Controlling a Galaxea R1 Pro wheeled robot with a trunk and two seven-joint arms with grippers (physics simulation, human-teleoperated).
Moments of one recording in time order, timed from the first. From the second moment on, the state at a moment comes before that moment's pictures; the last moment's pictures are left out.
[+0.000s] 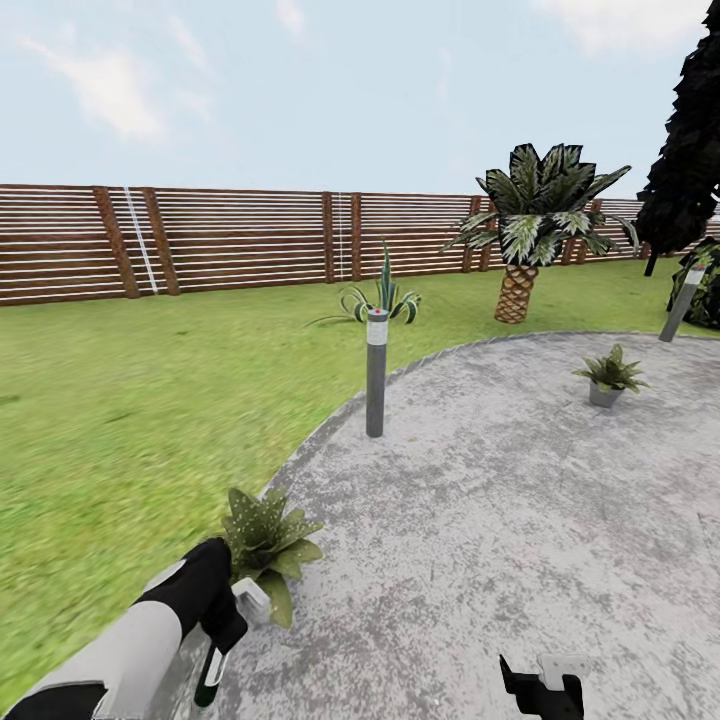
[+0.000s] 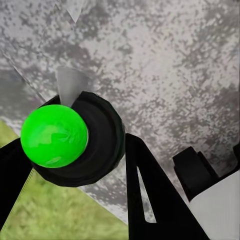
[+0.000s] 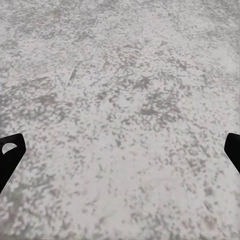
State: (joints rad) left arm -0.73 0.01 0.06 -0.42 -1.12 0.75 -0.93; right arm -0.46 -0.13 0.56 -0.02 -0.62 -0.56 0.05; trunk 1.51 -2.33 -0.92
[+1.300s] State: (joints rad) left arm -0.83 0.02 0.00 -0.34 -1.15 0.82 -1.15; right arm -0.46 -0.13 0.56 -0.02 -0.62 -0.56 0.05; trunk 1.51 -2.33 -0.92
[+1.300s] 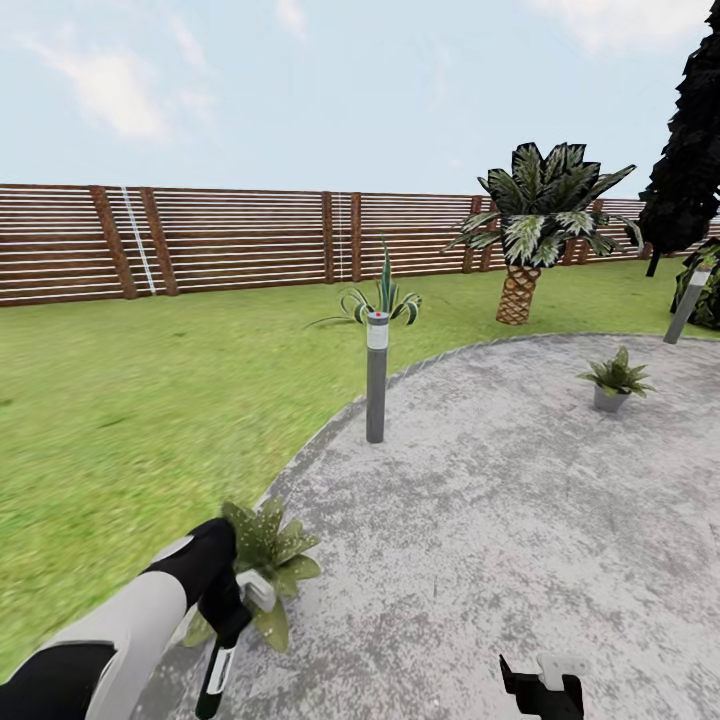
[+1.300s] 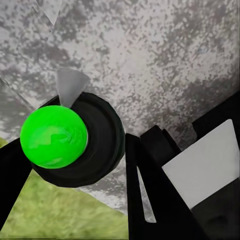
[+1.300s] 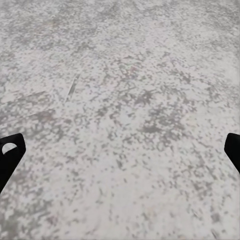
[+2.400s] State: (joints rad) left arm -0.83 0.01 -0.06 -0.33 -1.16 0.83 -1.24; right arm -0.46 -0.13 0.56 -0.02 -0.63 -0.56 0.05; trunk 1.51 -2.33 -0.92
